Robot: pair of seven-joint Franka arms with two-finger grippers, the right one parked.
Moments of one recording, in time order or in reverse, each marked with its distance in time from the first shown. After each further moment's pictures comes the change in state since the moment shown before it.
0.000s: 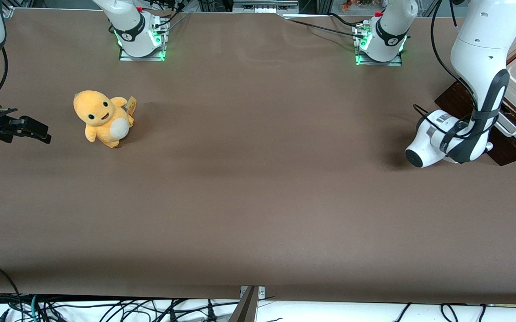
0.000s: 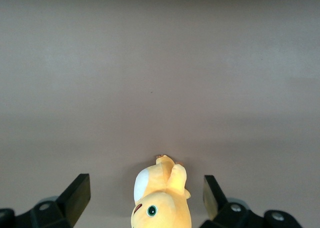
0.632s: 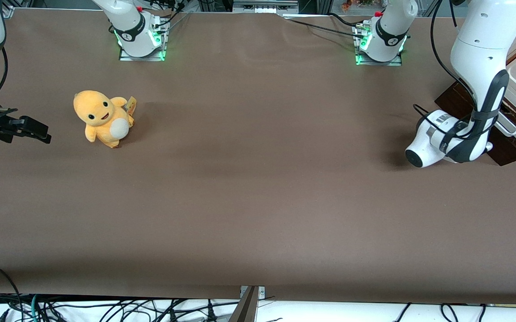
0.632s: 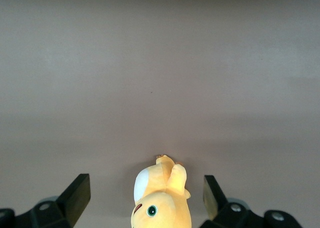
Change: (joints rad) arm 0.000 0.003 0.001 0.000 0.000 -0.003 0.011
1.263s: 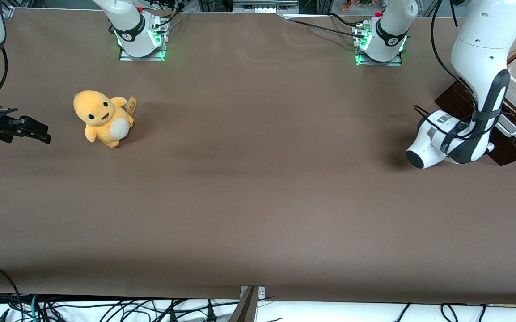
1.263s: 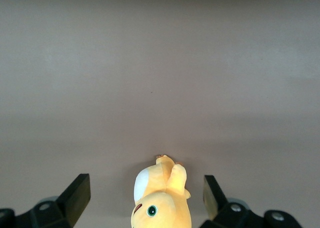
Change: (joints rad) arm -0.001 0.001 0.001 0.007 0.000 -0.005 0.000
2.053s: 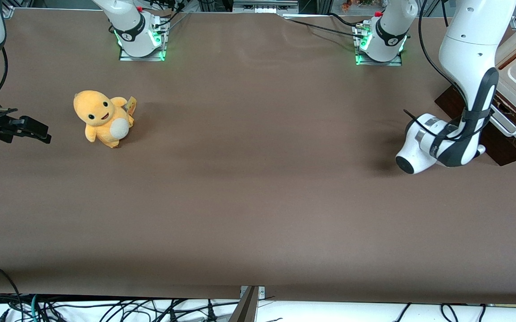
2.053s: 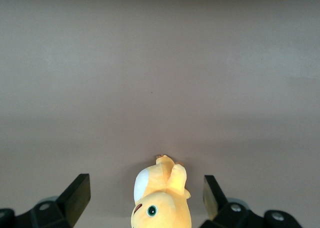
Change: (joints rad) arm -0.091 0.000 0.000 0.046 -0.079 -0.096 0.014
